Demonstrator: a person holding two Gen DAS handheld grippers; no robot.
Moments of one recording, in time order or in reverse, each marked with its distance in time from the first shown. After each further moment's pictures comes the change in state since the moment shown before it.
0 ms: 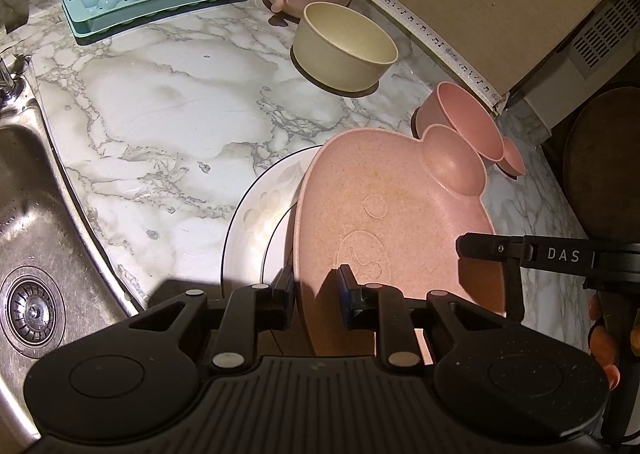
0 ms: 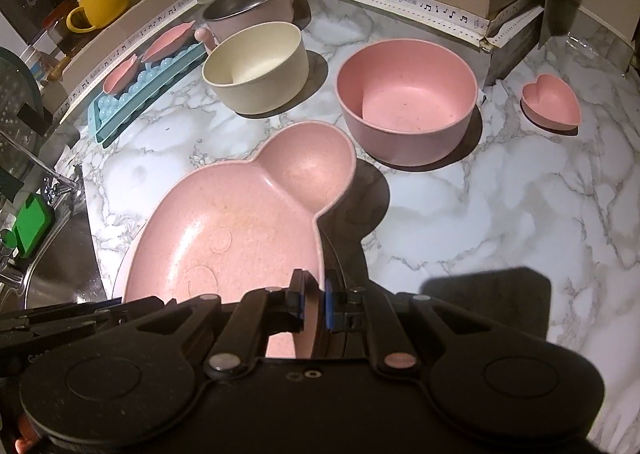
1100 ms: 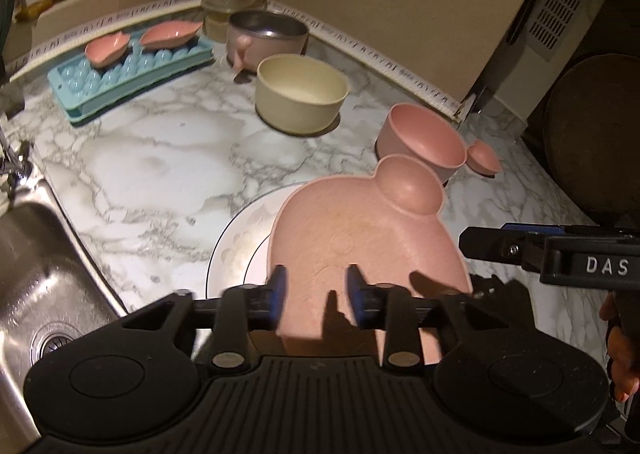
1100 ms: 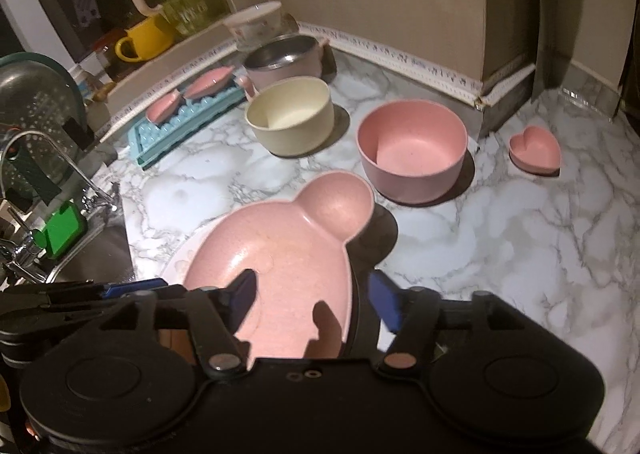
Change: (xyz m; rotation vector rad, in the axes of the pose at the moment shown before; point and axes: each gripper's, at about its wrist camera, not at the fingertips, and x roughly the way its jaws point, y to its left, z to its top) left arm -0.039 -0.043 -0.005 0.174 -0.127 0.048; right arm -0.057 0.009 -0.020 -0.071 -0.167 0.037
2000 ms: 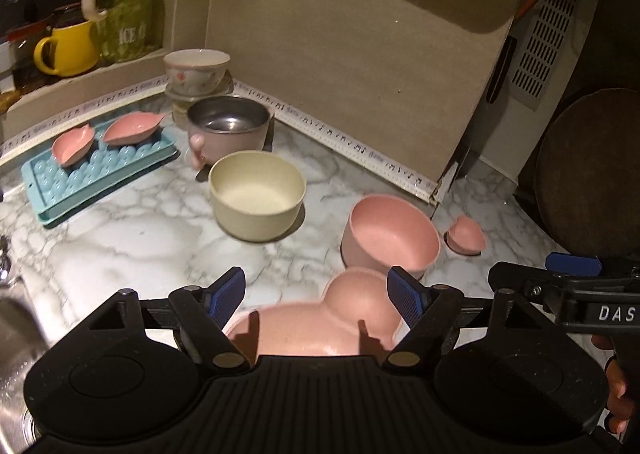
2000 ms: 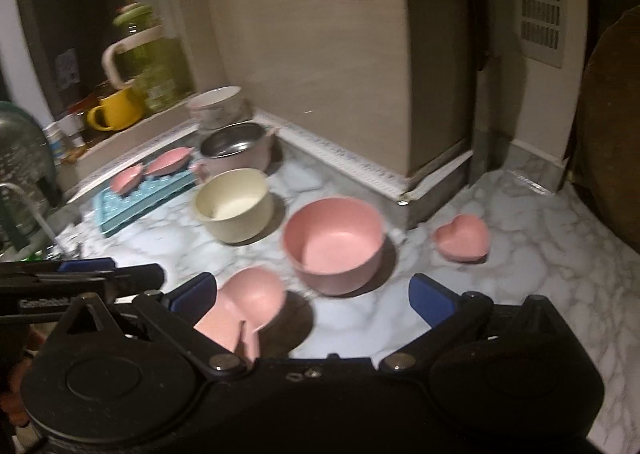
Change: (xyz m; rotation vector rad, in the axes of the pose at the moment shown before) left arm 0.021 -0.052 0.055 0.052 -0.181 0.024; right arm -0.028 -0.049 0.022 -0.022 -0.228 -0.123
